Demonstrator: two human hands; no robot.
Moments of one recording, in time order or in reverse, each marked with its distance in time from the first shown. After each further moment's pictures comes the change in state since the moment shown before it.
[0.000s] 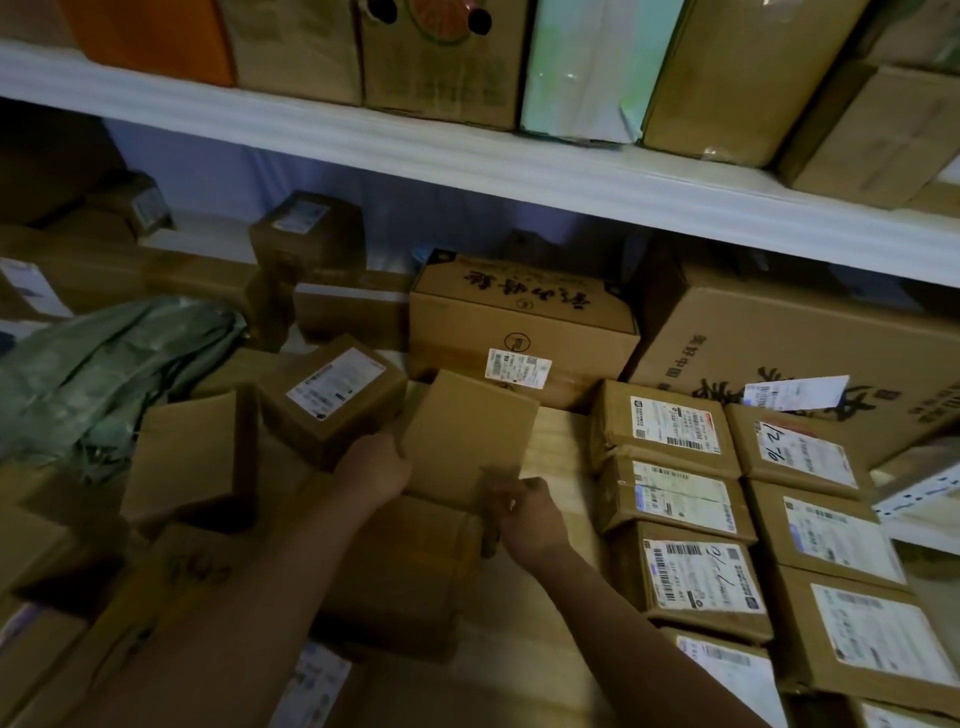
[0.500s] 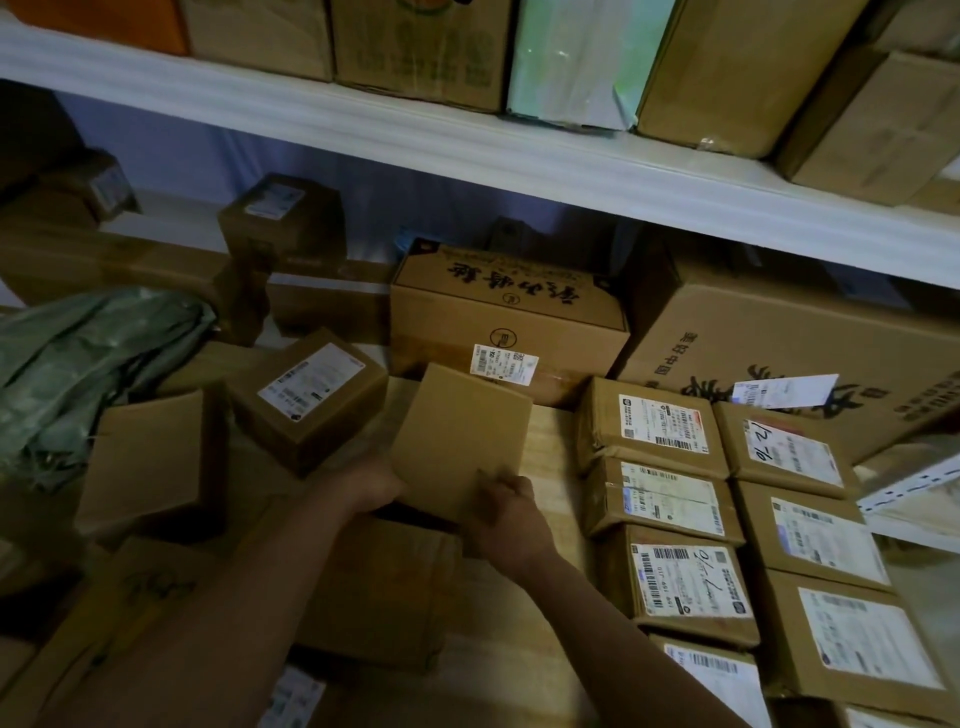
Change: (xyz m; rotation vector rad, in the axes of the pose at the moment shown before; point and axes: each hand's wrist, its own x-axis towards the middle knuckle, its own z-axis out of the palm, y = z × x) left_hand 0.016 0.004 0.010 -0.027 -0.311 -0.040; right_hand 0.009 0.009 0.002 -0.056 -0.086 -0.046
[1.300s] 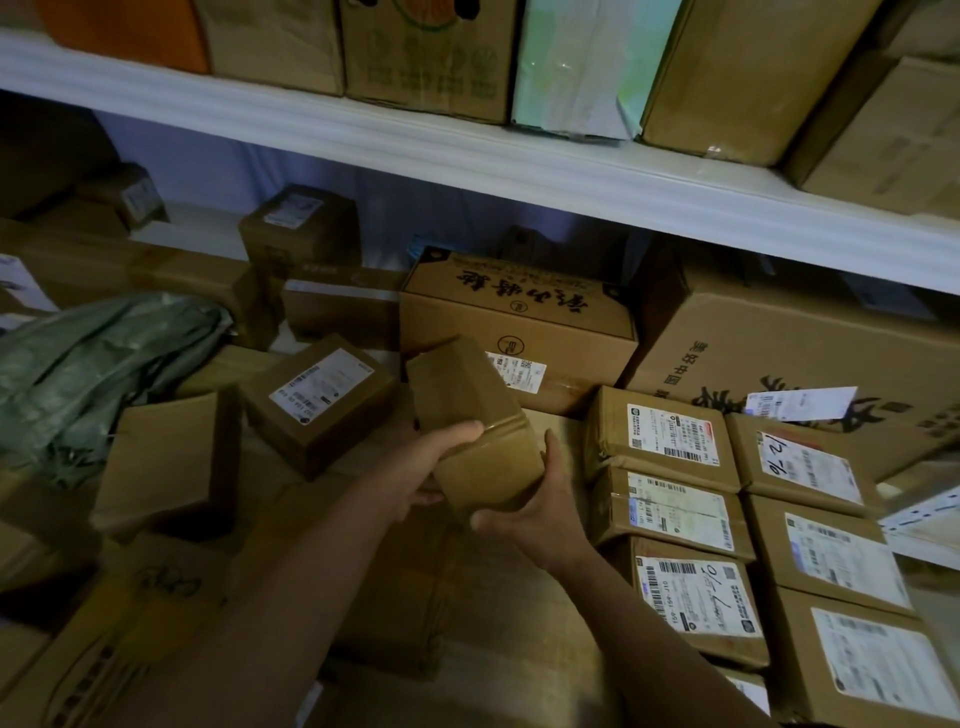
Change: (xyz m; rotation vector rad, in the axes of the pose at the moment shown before) left_hand -0.046 0.062 0.008 -0.891 0.018 -0.035; right_hand -0.008 0.011 -0.032 0.444 0.127 -0.048
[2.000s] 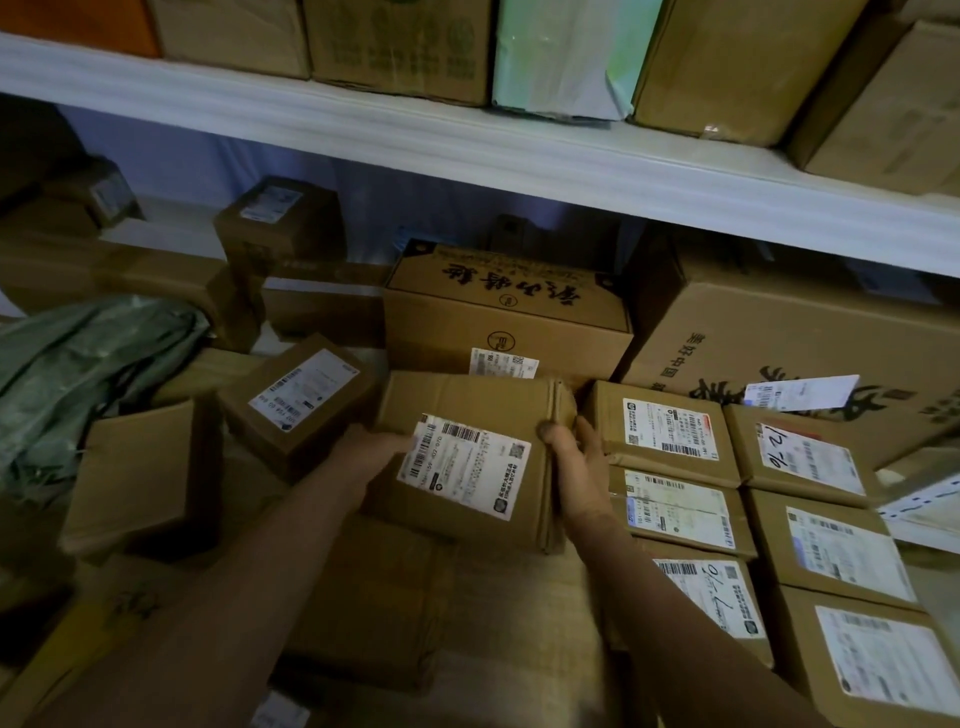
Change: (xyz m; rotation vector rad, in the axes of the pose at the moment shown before) left_hand 0.038 0.004 -0.028 0.200 0.172 -0.084; right_hand 0.040 -0.003 -0.030 0.552 0.220 0.171
